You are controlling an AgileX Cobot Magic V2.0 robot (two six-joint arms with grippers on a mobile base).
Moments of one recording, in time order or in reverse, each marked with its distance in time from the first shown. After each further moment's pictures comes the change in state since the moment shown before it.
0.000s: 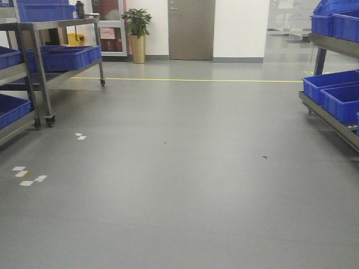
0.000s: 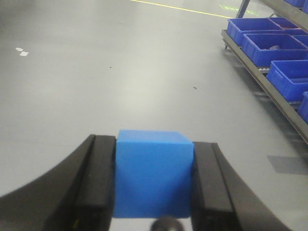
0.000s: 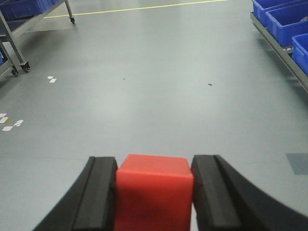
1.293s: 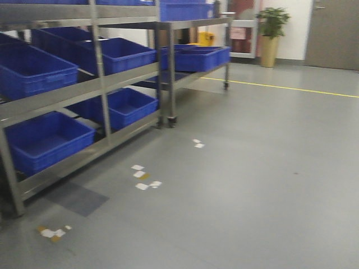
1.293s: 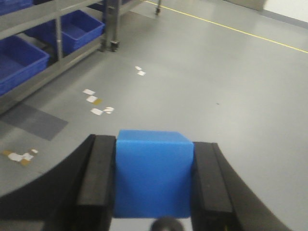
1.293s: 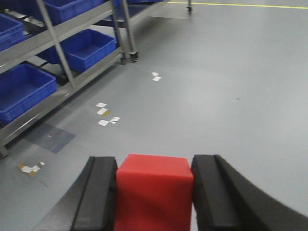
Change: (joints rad) left arm 0.000 0.000 0.000 0.000 0.000 0.000; right arm 0.000 0.000 0.000 0.000 0.000 0.000
